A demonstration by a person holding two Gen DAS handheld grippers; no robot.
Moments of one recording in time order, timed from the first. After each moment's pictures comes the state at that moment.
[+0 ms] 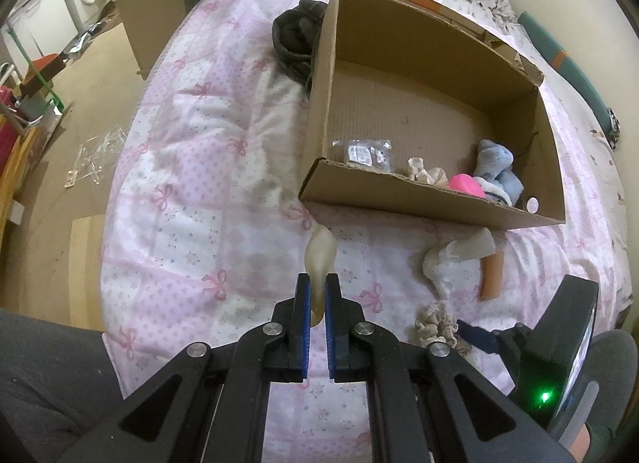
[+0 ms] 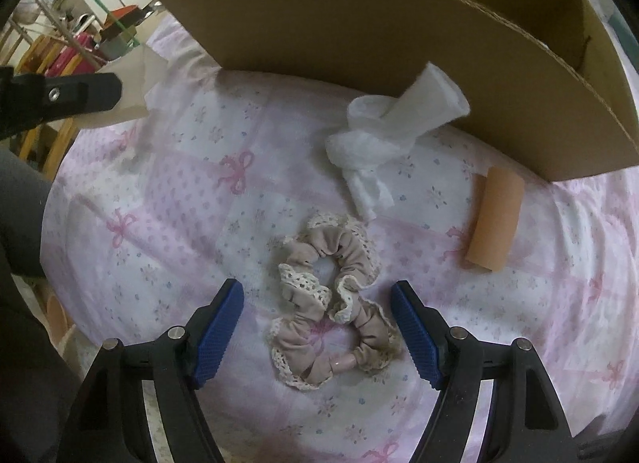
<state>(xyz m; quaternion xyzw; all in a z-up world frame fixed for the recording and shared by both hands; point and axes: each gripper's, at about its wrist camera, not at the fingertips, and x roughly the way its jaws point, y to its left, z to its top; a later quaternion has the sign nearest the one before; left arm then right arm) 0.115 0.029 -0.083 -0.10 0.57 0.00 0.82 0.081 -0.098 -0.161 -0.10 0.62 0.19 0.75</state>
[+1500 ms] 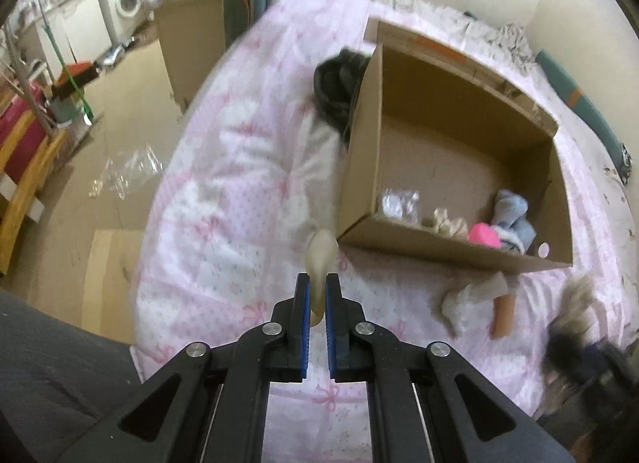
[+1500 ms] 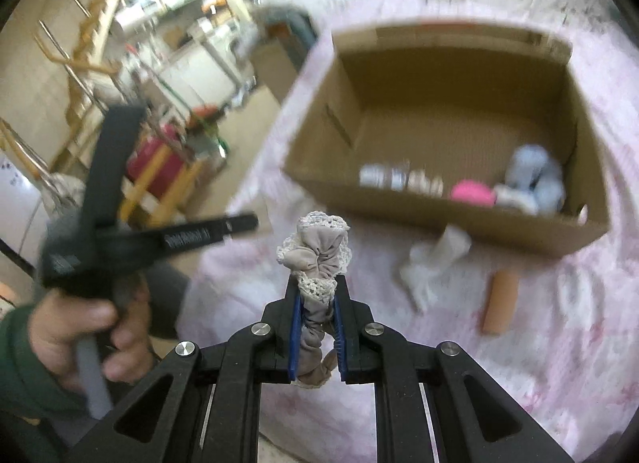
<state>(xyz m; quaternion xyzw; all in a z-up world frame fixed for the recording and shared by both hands) 0.102 0.052 -0.056 -0.10 0.50 0.06 0.86 0.063 -0.151 -0.040 0.07 0.47 0.31 0.82</state>
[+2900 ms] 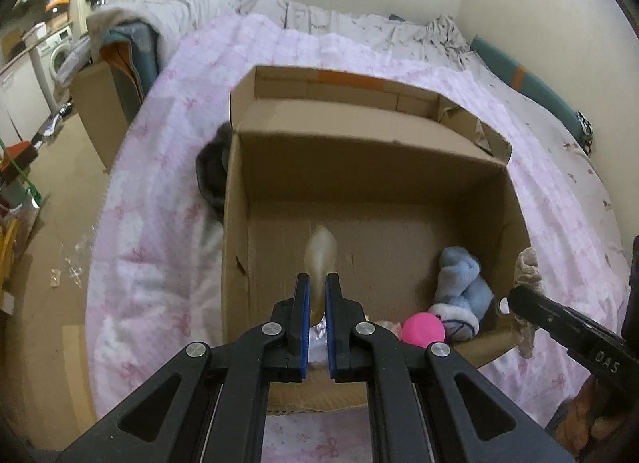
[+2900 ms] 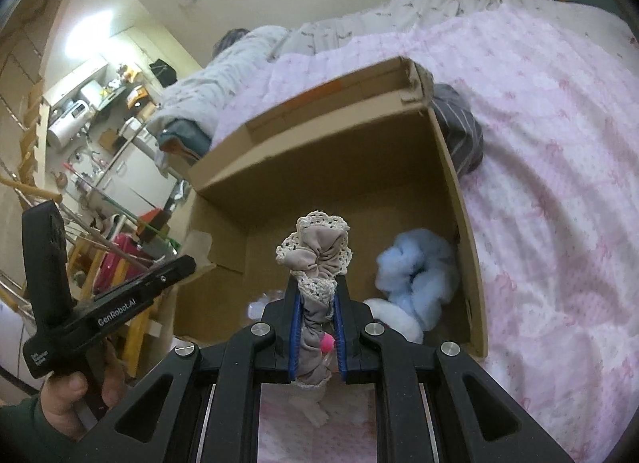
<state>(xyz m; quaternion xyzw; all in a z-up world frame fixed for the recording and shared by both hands) 0.217 -0.008 -0.042 -0.05 0.47 -0.05 0.88 0.172 -0.235 -0.054 0.20 0.44 0.18 0.86</state>
